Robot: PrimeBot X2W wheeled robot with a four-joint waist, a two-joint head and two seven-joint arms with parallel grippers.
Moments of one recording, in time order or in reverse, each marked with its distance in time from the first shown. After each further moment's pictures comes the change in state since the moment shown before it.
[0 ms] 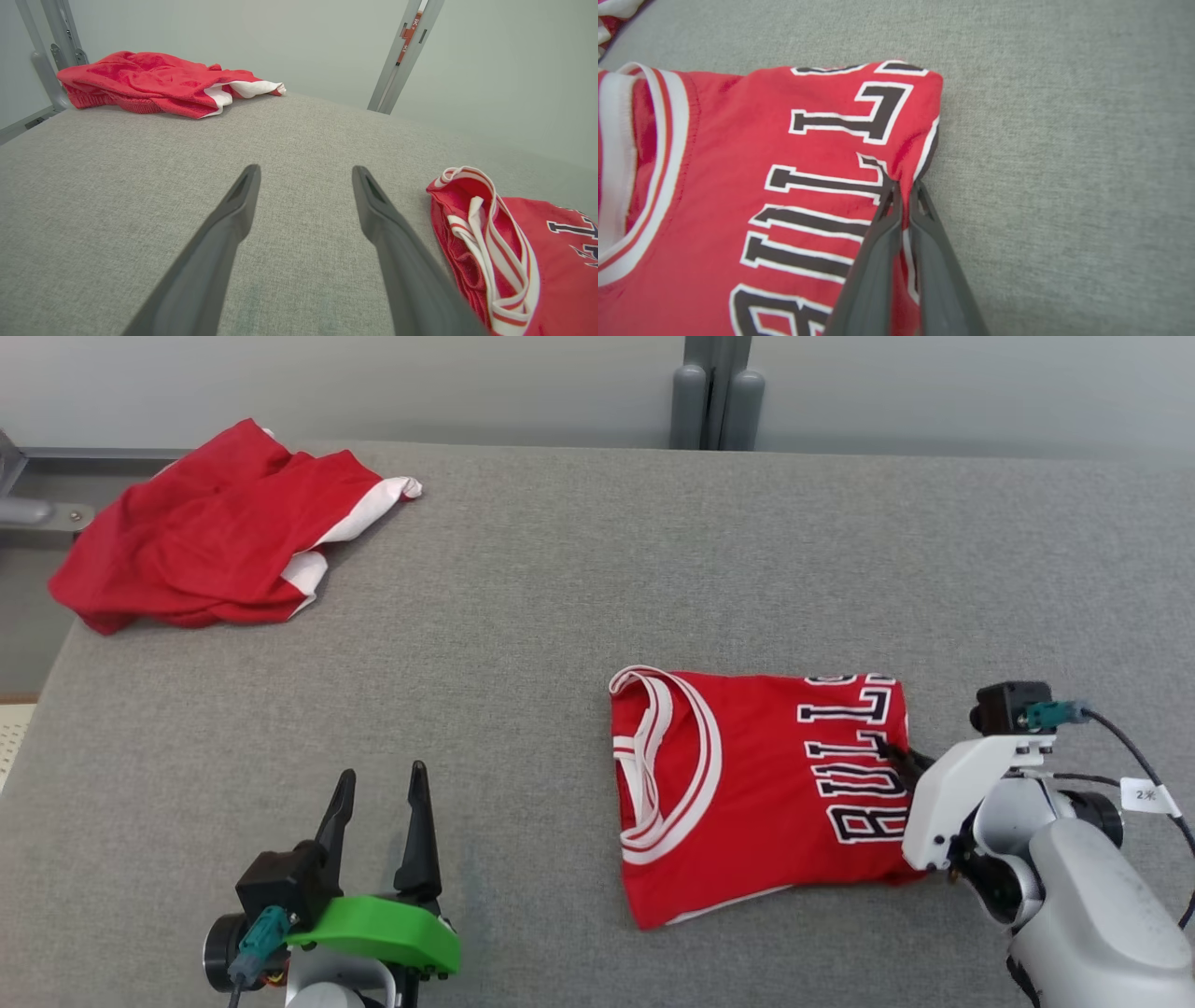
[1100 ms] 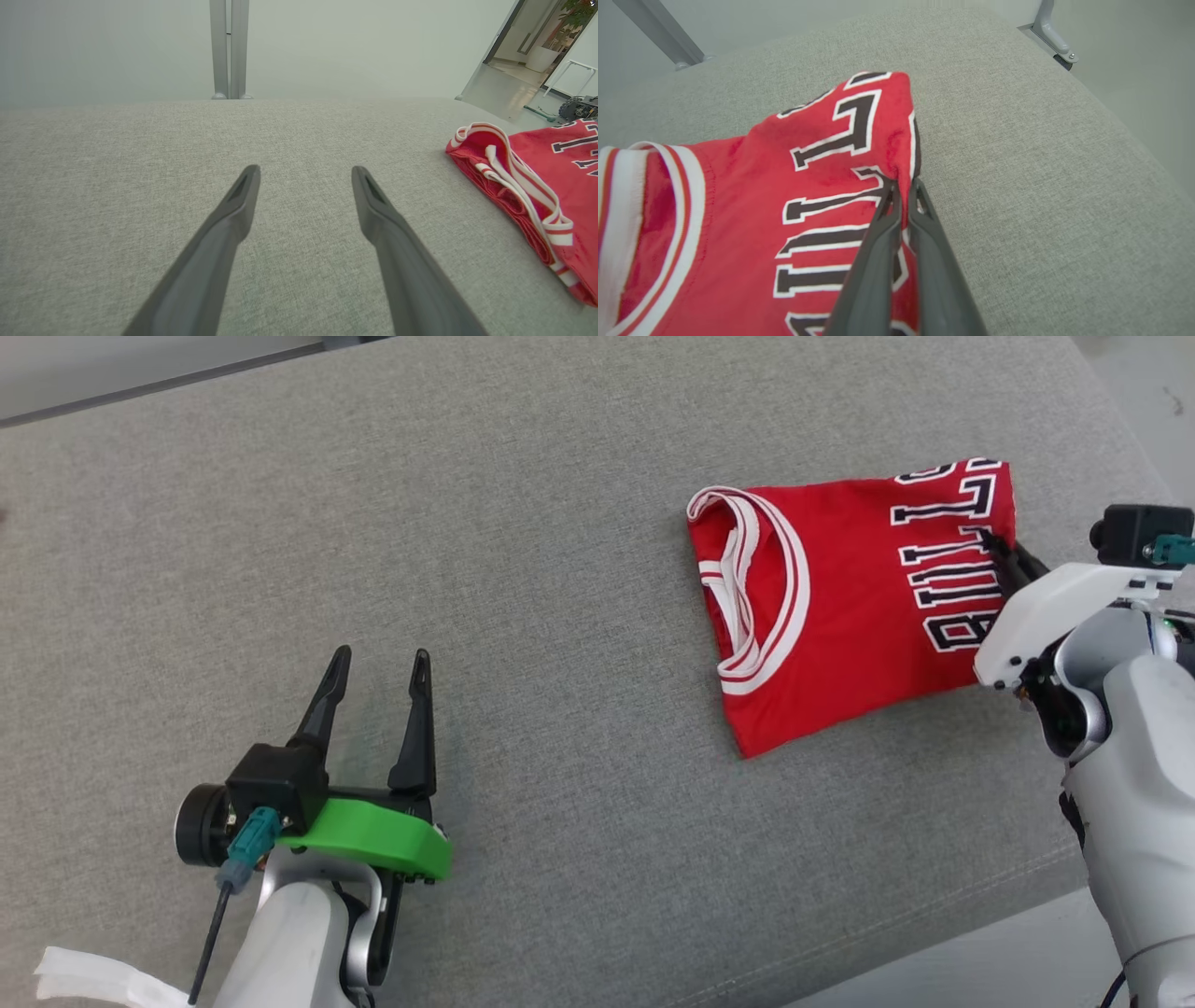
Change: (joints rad) left arm -0.165 0.054 -0.034 -0.053 0.080 -0.026 0.031; right arm -0.308 -0.044 -0.132 0.154 -0.093 0.000 -0.209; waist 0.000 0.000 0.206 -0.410
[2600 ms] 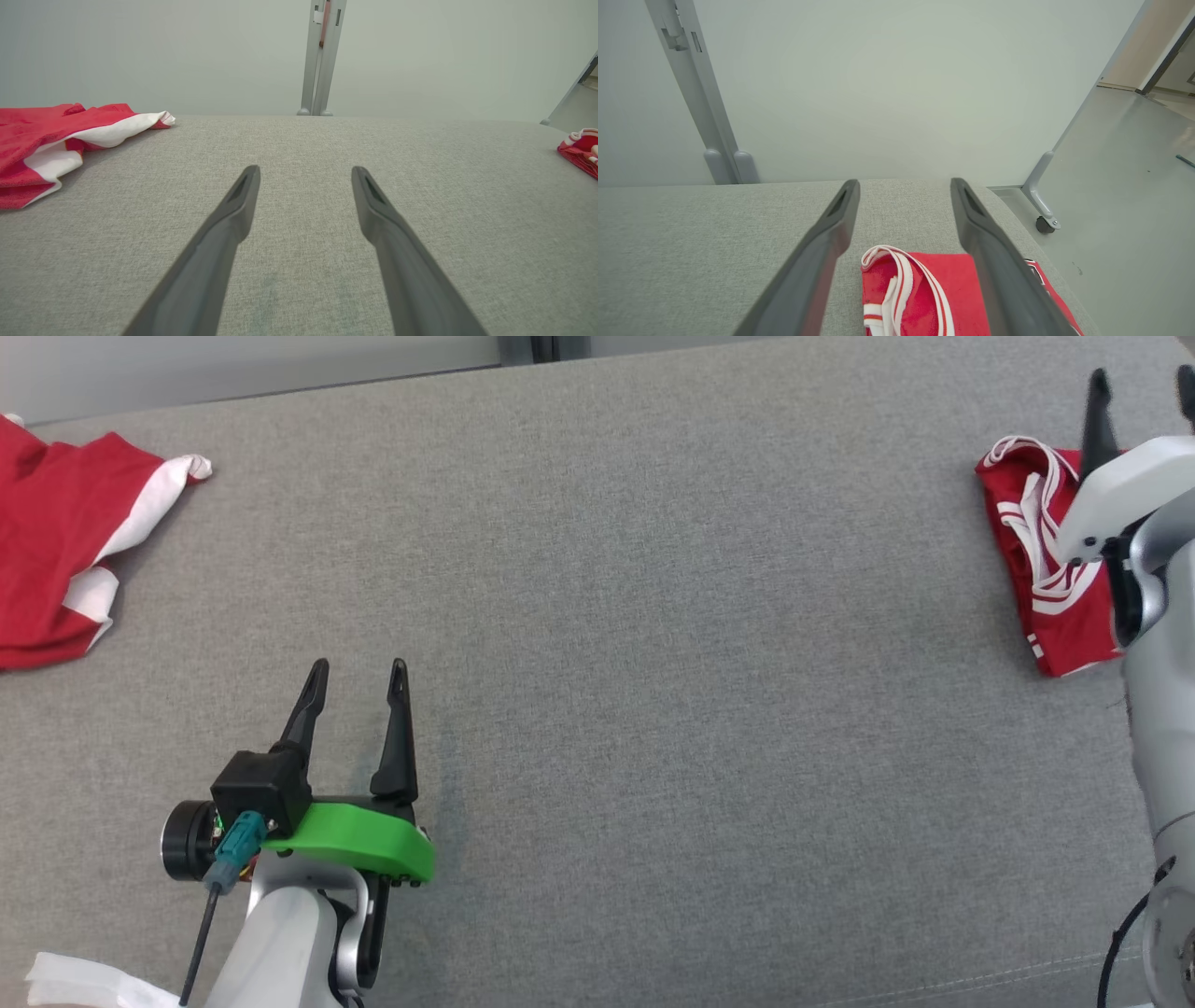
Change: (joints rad) left arm -0.003 0.021 0.001 0.039 -0.031 0.033 -0.015; right arm -0.304 -0.028 -0.222 0.272 -0.468 0.000 -0.293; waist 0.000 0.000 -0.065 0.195
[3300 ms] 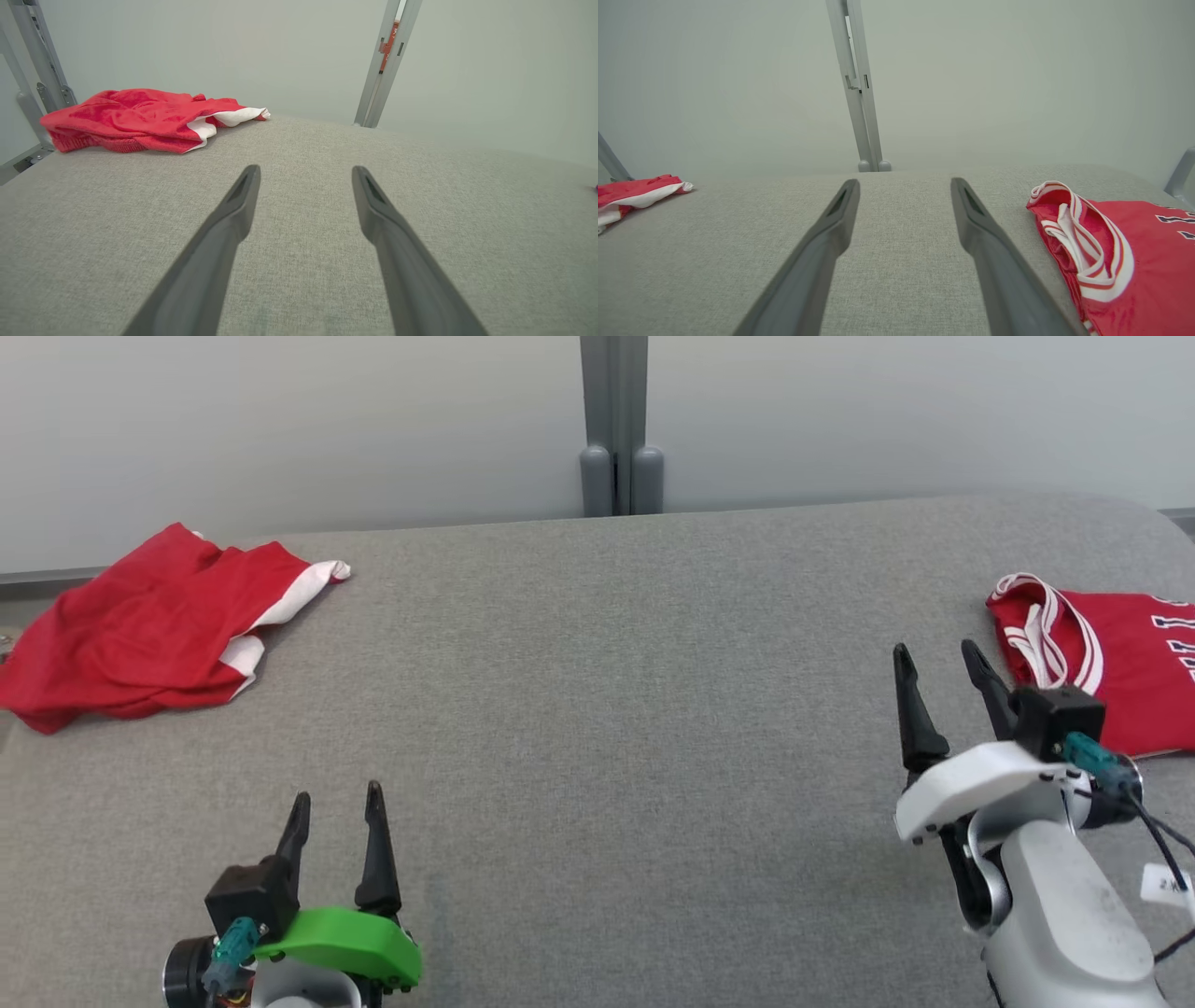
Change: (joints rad) left arm 0.161 -0.053 0.102 0.078 -0.009 0.000 -0.015; right arm 0.579 0.151 0.257 -0.404 0.309 0.000 -0.090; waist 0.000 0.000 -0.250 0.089
